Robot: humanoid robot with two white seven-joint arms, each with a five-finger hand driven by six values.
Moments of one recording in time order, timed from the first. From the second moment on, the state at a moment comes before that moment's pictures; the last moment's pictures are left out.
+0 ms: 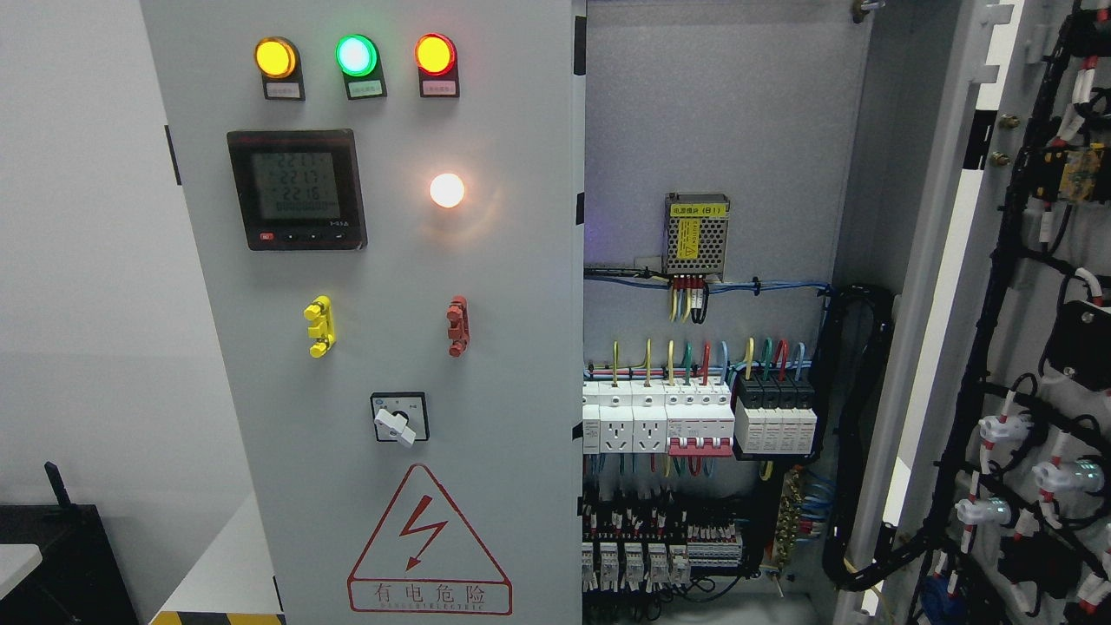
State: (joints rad) left arm 0.07 -0.03 0.11 0.02 -0.12 -0.15 -0.15; right arm 0.17 0.08 0.09 -0.24 0.00 0.05 0.08
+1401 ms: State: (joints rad) left arm 0.04 -0.04 0.11 0.00 -0.12 -0.16 -0.16; right arm 0.83 -0.11 0.12 -1.48 0.00 -0.13 0.08
